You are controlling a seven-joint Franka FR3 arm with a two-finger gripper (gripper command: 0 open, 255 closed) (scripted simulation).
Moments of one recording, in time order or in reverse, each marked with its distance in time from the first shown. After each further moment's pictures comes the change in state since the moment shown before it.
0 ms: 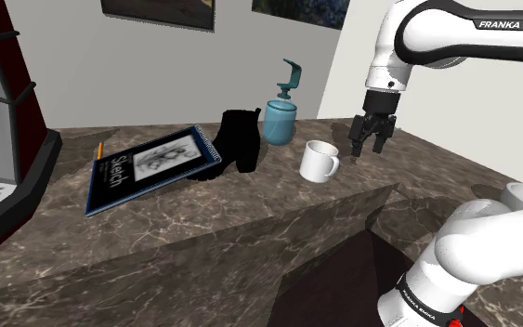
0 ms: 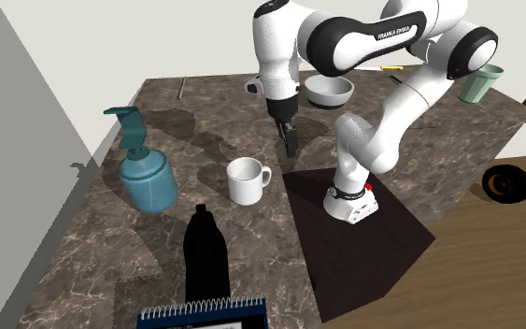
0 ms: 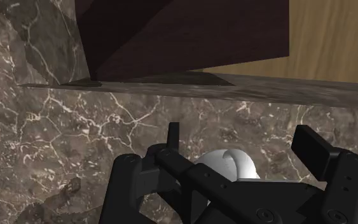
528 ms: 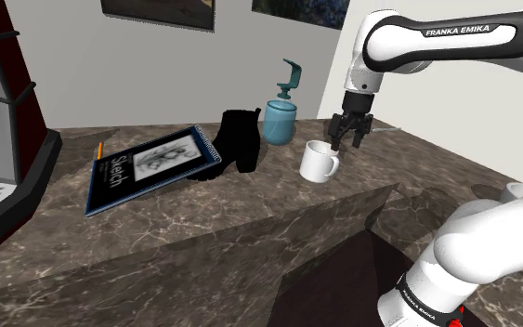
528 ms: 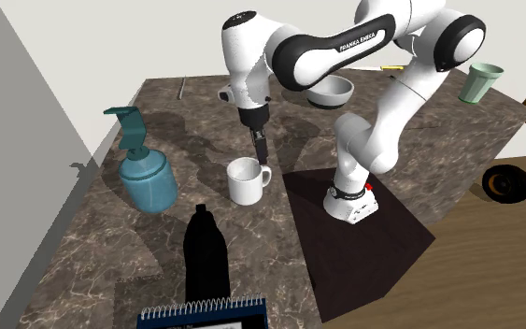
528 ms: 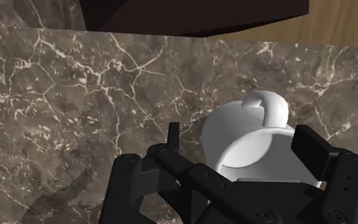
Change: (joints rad) arm -0.018 0.200 -0.018 0.071 -0.030 0.165 -0.019
